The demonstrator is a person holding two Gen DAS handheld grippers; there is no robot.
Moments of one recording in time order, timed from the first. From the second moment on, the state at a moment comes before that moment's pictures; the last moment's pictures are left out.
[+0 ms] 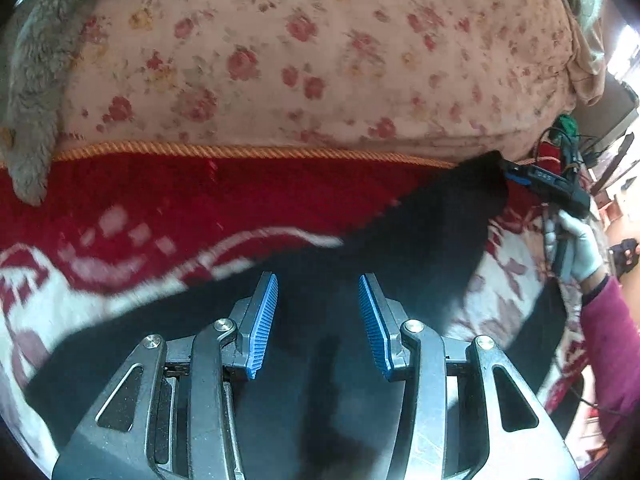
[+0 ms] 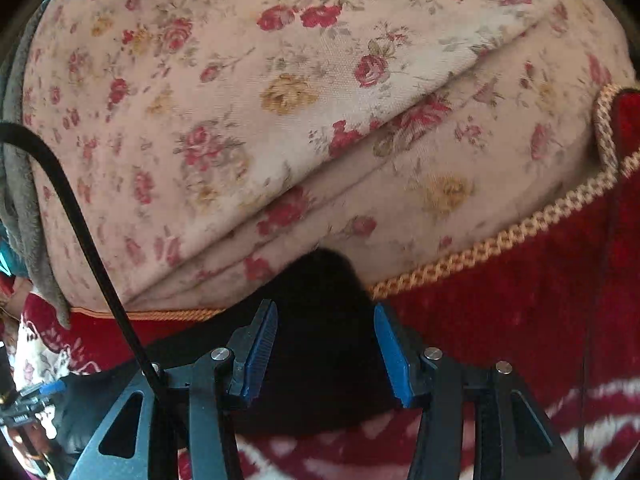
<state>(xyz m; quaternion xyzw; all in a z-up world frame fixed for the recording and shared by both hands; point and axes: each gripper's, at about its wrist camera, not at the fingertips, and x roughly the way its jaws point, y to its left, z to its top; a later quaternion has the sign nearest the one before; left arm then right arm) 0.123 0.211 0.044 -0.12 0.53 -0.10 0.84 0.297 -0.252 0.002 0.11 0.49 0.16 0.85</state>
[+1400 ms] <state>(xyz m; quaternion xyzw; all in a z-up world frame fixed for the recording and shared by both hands) 0.039 0.156 0.097 0.04 0.44 -0.09 0.89 0.156 -0.297 0.114 0.10 0.36 0.27 0.89</state>
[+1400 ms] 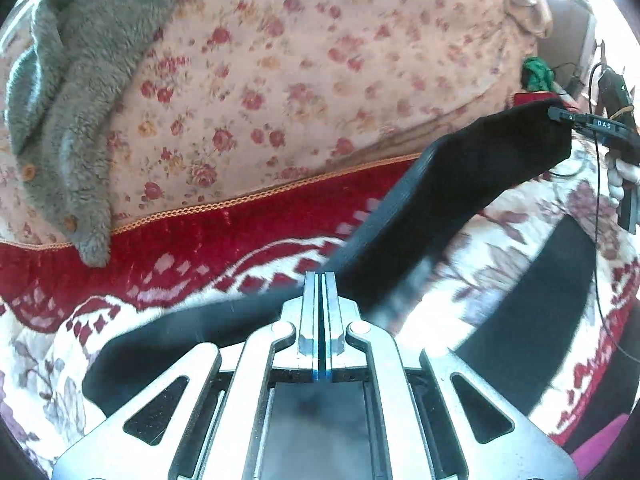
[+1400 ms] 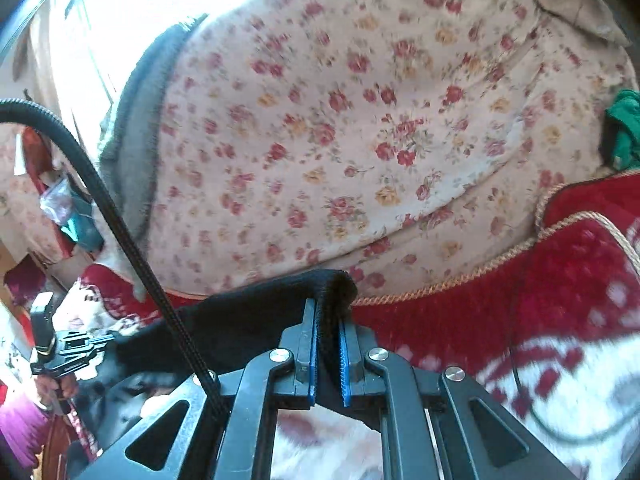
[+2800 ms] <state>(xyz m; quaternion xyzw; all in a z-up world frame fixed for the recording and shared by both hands) 0.071 0.154 0.038 0.13 0.49 -0.17 0.84 0.061 -0.354 0.076 0.15 0.41 0.26 0.86</state>
